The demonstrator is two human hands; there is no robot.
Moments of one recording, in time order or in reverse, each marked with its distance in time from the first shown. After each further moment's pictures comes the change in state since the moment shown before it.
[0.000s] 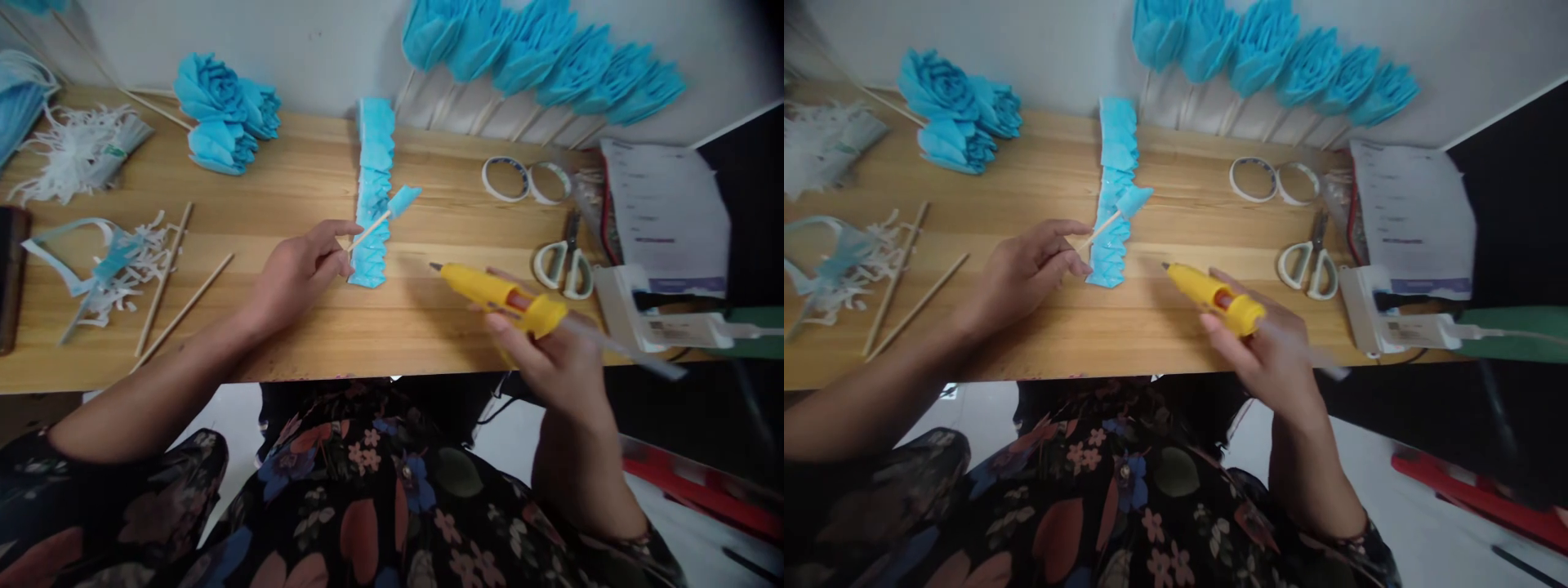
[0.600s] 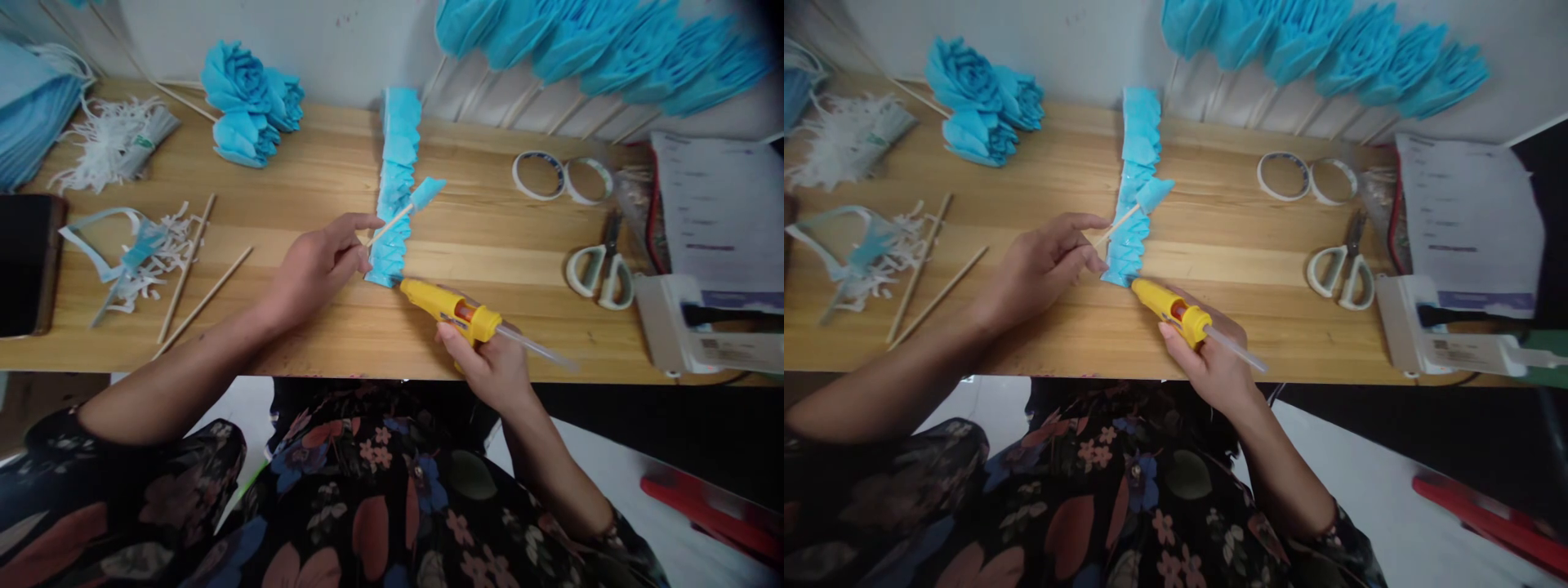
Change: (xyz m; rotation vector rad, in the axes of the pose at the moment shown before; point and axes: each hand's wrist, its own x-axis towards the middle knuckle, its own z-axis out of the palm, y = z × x) left_hand -0.001 0.002 0.001 -0.022 0.010 -0.012; right_hand -0.004 -0.018 0.065 0.131 -0.117 -0.016
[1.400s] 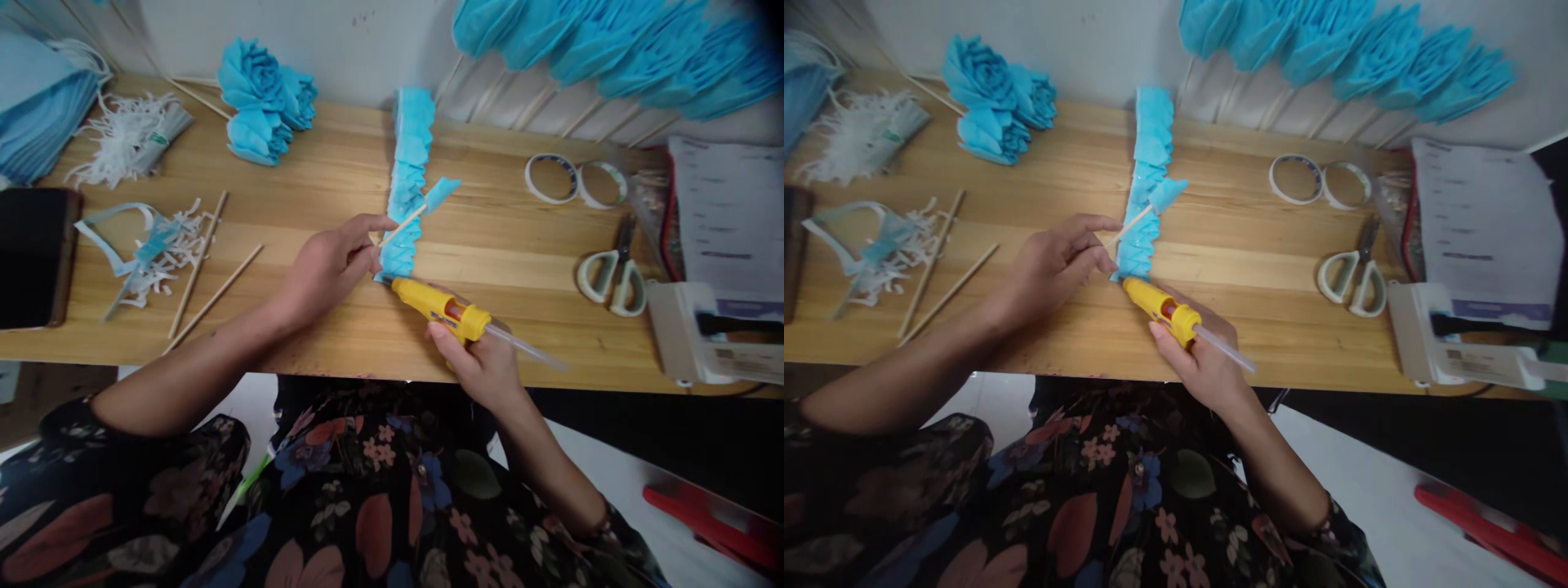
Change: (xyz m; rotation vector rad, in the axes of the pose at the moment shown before) left_hand 0.002 -0.001 0.001 0.005 -0.010 0.015; right_hand 0.009 -0.007 0.013 0.052 -0.048 -0.046
